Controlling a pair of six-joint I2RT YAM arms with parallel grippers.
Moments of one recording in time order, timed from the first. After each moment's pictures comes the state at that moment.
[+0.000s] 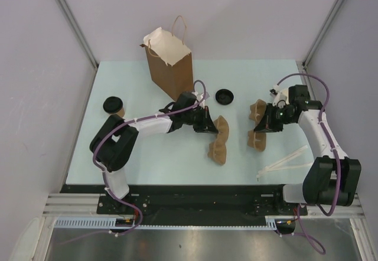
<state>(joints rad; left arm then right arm) -0.68 1.83 1.12 0.04 0.56 -0.74 -0.06 1.35 1.07 -0.88 -0.66 0.11</state>
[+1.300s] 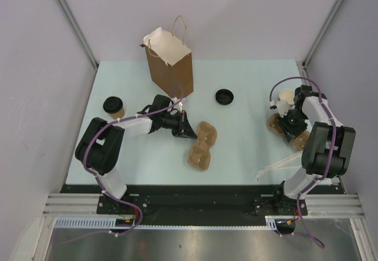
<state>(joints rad) -0.46 1.72 0.92 -0.04 0.83 -0.60 -0.22 1.65 1.19 -1.01 -0.06 -0.80</state>
